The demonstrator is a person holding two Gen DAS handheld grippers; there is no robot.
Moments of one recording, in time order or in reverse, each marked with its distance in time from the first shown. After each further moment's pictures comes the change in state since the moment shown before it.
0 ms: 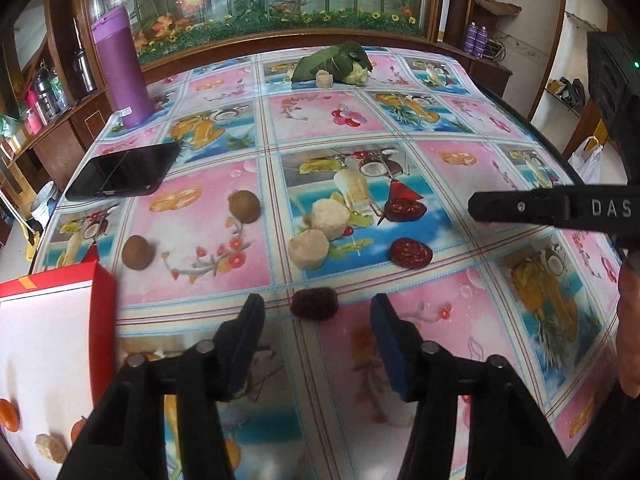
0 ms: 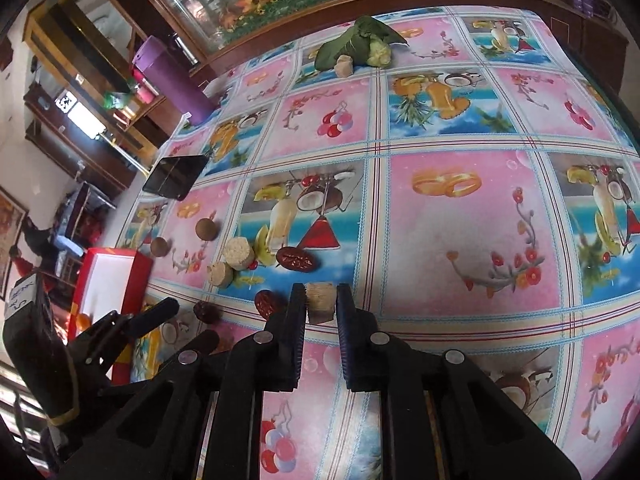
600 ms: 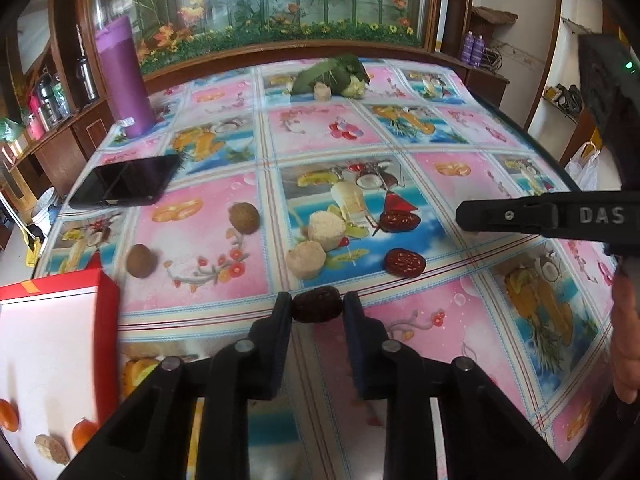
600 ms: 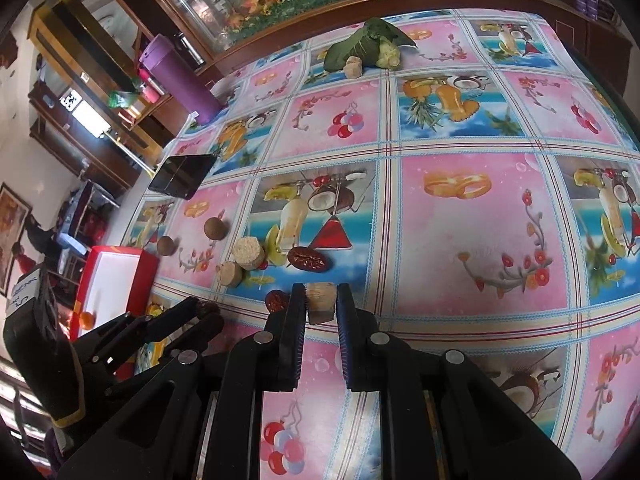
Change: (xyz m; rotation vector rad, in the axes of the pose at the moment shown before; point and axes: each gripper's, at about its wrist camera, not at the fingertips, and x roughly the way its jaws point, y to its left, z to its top) left arm -0.016 0.001 -0.003 -0.002 -0.060 0.006; right arm -0.002 0.004 -0.001 -0.010 -0.021 0.019
